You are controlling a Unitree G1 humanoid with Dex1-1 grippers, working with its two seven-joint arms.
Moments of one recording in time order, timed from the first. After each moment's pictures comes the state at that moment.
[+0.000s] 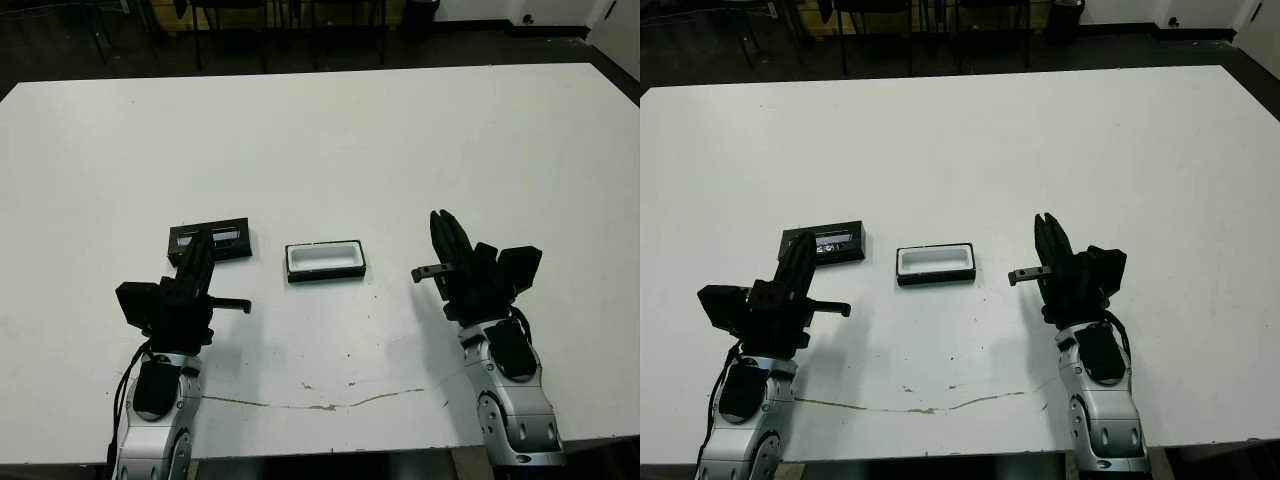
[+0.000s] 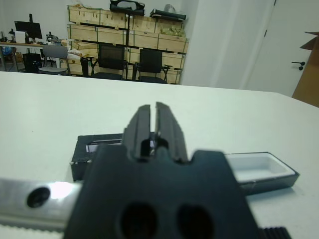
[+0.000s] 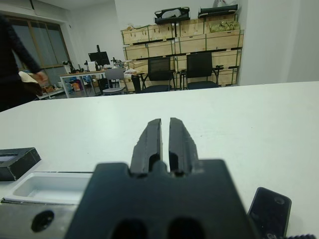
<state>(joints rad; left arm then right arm) 0.20 0.05 -0.03 -0.22 -0.12 -0.17 -0.11 0.03 -0.09 0.02 -0.15 0.15 -0.03 0.17</state>
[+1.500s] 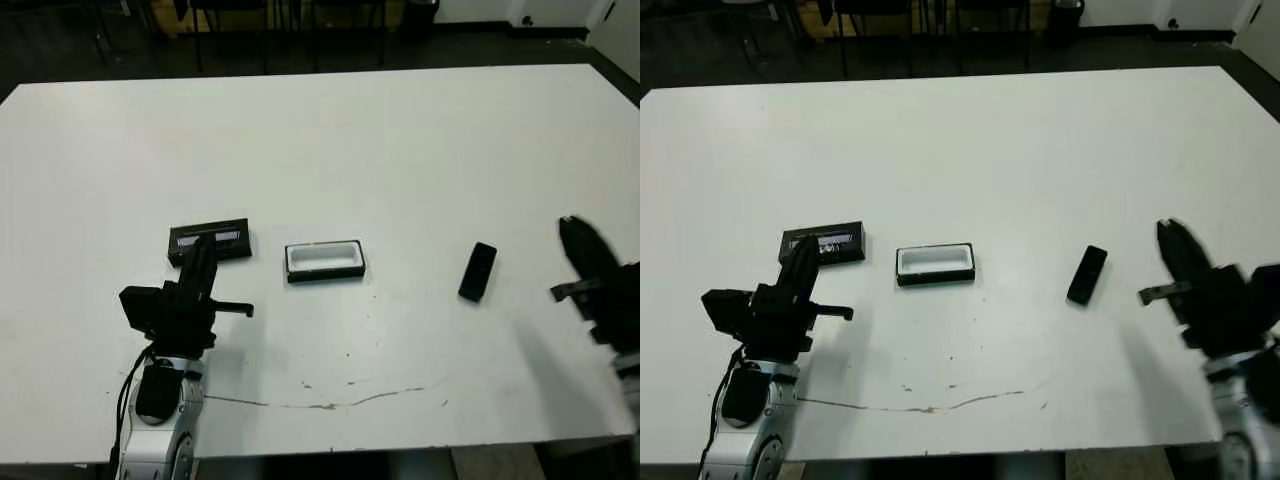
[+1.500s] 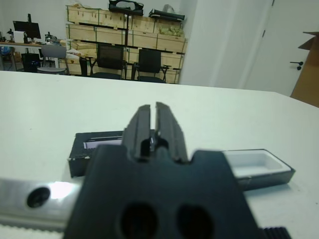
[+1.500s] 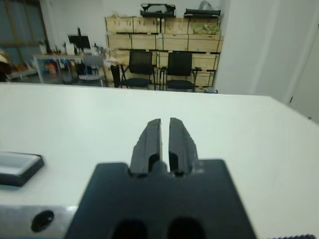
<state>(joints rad) 0.22 0.05 -0.04 -0.21 -0.12 -0.19 -0.11 0.12 -0.52 -0.38 -0.24 0.42 0.16 0.45</state>
